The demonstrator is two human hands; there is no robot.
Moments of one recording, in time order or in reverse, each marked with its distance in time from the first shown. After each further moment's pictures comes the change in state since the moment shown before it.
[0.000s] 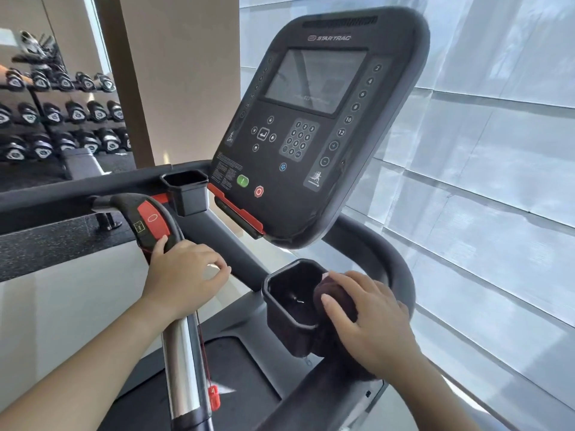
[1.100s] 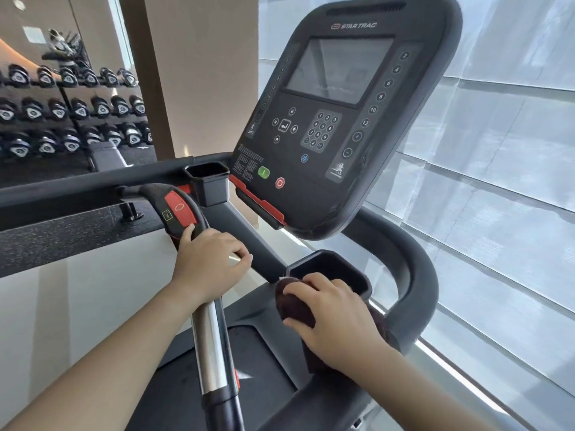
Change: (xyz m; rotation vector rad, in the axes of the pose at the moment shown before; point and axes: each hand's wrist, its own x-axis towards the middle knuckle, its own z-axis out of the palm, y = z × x) left_hand 0.001 -0.004 0.004 0.001 0.005 0.015; right_hand 0.012 -0.038 0.049 -0.191 -0.054 -0.398
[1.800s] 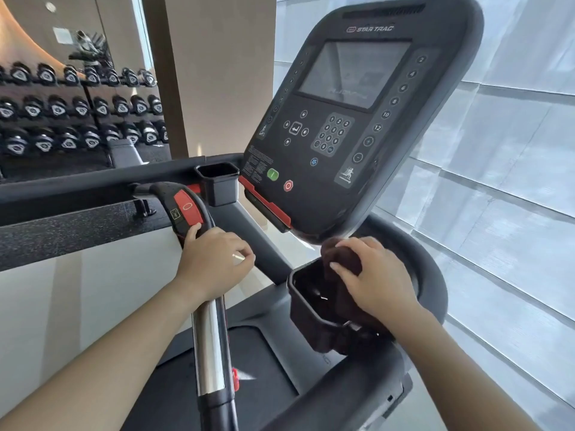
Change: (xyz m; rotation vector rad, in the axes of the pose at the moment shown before) left_hand 0.002 0.000 -0.001 -0.021 -0.006 -0.031; right_hand 0.034 0.058 -0.032 0.156 0.200 0.242
